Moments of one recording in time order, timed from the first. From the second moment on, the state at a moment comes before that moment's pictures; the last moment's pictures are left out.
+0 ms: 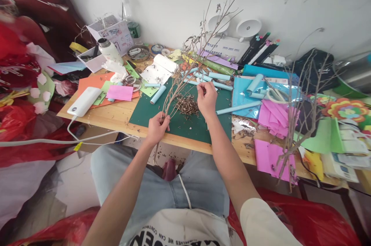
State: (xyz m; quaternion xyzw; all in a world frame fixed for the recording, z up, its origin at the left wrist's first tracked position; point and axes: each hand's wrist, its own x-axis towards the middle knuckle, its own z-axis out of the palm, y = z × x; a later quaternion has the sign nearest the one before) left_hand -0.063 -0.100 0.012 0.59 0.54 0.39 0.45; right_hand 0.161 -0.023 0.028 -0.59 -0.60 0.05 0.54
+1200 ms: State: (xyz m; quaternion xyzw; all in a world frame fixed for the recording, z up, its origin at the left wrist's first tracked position) left_hand -0.064 -0.092 0.036 0.73 0.64 0.23 0.11; right_hand 0.130 -0.045 0.042 -0.51 -0.58 0.35 0.53
